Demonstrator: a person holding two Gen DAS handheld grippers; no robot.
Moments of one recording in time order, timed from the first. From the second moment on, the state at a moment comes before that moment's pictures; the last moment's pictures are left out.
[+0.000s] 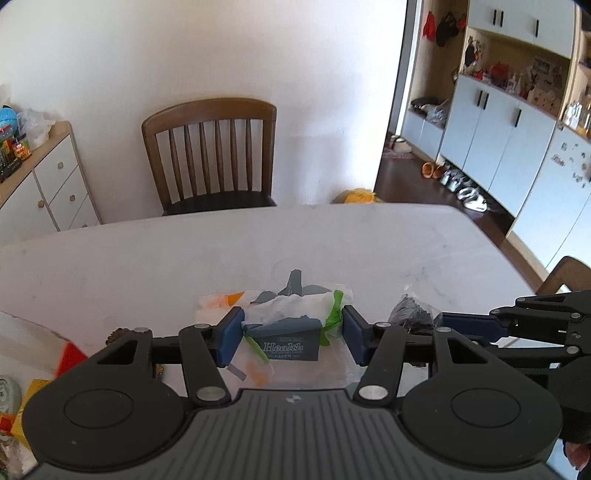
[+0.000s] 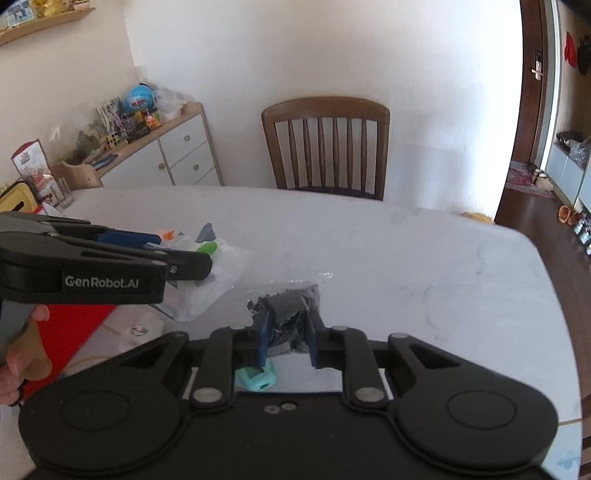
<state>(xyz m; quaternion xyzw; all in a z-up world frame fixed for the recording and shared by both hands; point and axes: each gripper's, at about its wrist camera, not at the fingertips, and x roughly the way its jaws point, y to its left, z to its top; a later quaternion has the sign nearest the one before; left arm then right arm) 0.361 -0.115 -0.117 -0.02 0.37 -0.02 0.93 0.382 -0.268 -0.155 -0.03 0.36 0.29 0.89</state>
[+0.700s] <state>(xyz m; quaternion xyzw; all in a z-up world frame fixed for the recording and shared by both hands) 0.254 -0.045 -0.041 -0.05 0.34 -0.05 0.94 0.295 -0.226 -0.069 -0.04 0.32 0.32 0.89</state>
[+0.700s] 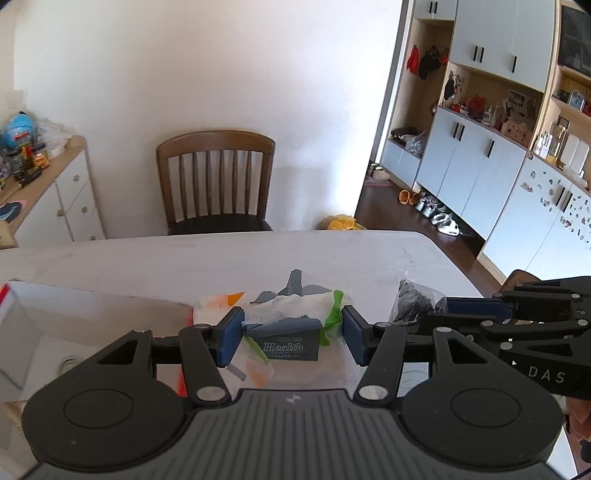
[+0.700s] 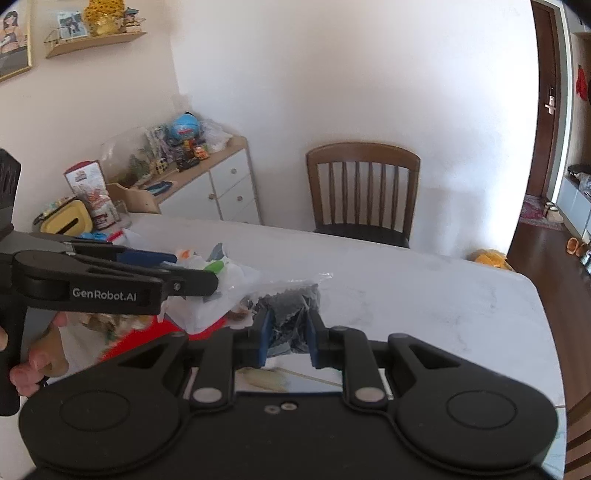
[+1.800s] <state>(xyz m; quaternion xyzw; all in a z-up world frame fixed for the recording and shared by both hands) 0.209 0.181 -0.052 -0.03 0.36 0.06 0.93 0.243 -0.007 -0.090 -0.09 0.35 0.38 0.85</state>
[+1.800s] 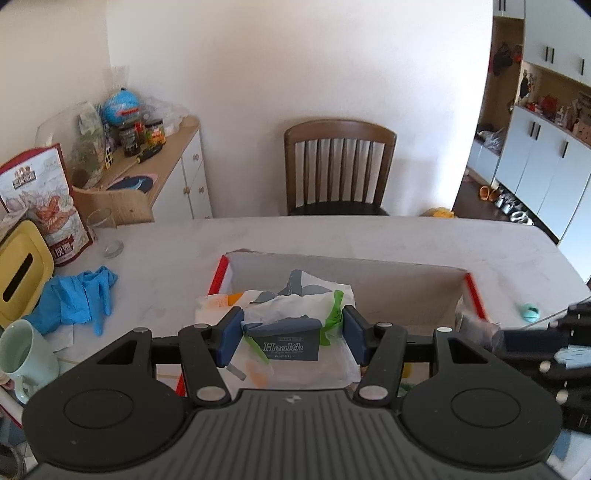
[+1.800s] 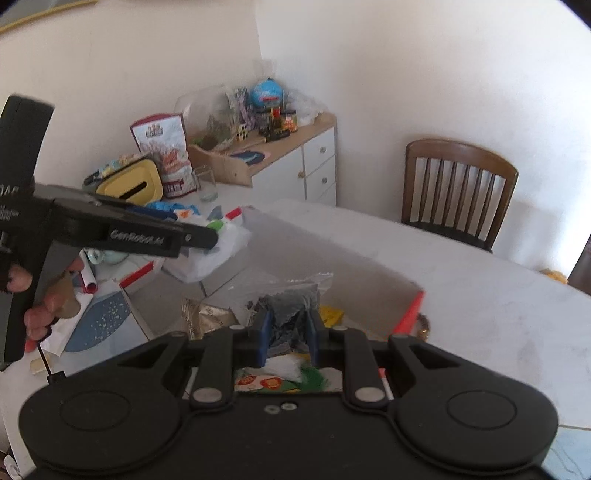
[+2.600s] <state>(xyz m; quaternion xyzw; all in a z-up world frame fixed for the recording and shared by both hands) 0.269 0.182 -0.122 0.01 0.45 0.05 0.89 0.255 0.041 -0.152 -0.15 0.41 0.36 0.82</state>
